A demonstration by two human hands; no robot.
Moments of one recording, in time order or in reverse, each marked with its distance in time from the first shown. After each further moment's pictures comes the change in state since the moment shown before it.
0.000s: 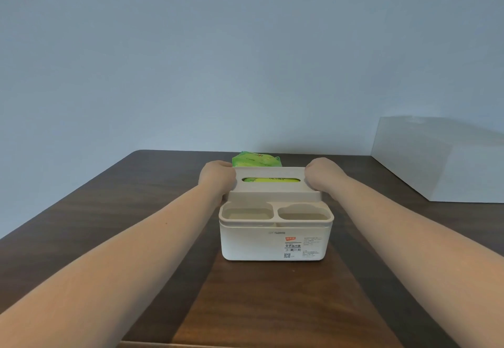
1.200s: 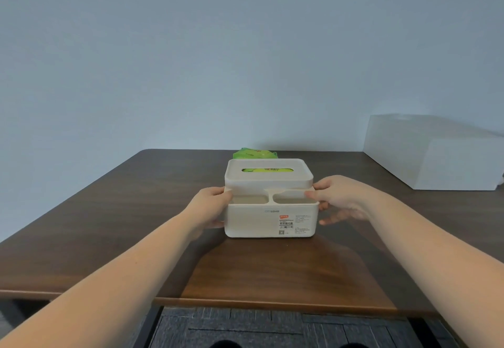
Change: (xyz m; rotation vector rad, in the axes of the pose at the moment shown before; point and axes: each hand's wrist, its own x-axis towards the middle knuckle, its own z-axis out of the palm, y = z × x) left_hand -0.067 -0.052 -0.035 0.033 -0.258 0.021; right_hand -0.090 0.045 -0.017 0.517 -0.345 0.056
